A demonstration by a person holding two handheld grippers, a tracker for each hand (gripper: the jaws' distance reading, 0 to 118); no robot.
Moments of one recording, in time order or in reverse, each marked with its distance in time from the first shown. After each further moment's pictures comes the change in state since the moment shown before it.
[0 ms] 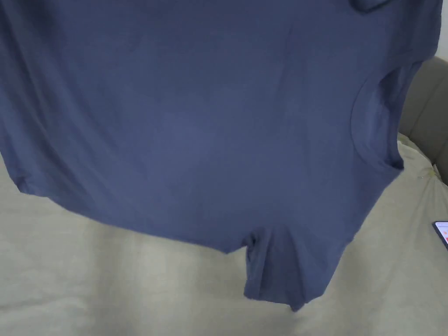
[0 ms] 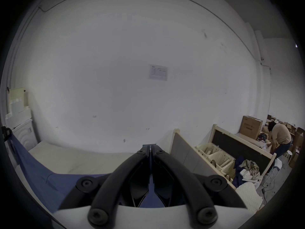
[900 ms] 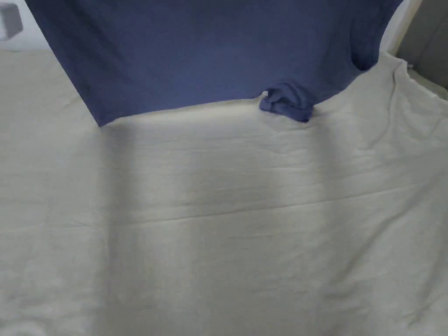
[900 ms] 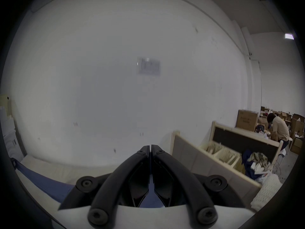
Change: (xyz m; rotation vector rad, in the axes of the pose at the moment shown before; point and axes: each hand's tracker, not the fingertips) left arm 0.107 -0.134 -0.187 0.045 0.181 -0.589; right arm -0.030 -0.092 -0.173 -0.043 -0.078 -0.084
